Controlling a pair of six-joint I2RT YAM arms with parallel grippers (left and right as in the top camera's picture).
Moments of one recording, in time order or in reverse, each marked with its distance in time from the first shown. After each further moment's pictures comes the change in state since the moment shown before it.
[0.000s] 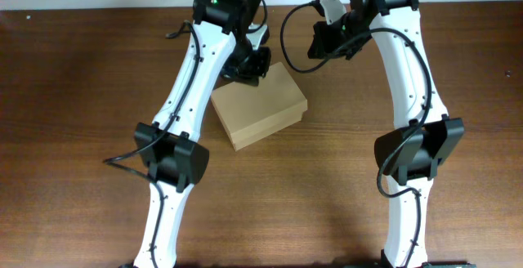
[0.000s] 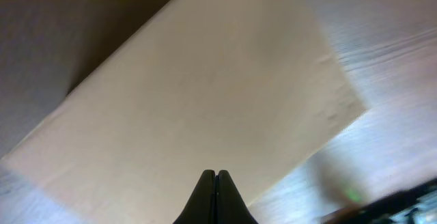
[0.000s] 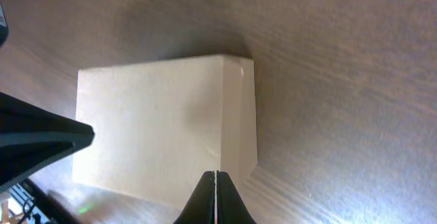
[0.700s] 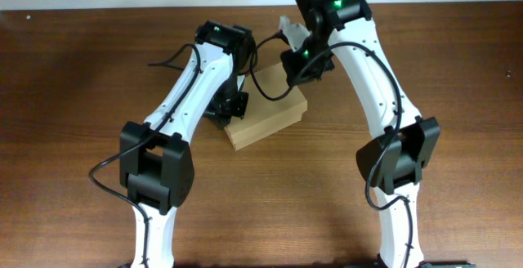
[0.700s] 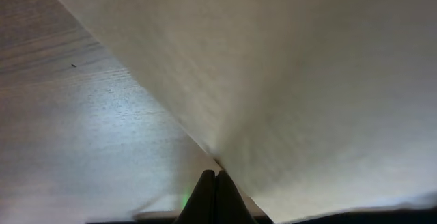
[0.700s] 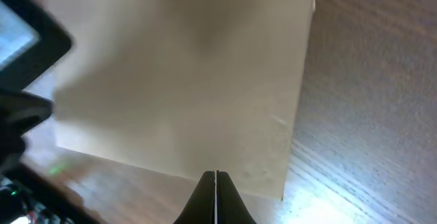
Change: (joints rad) left arm -0.006 -0.234 -0.621 0.052 -0.257 -0.022; right arm 0.172 -0.027 -0.129 -0.037 0.151 -0.003
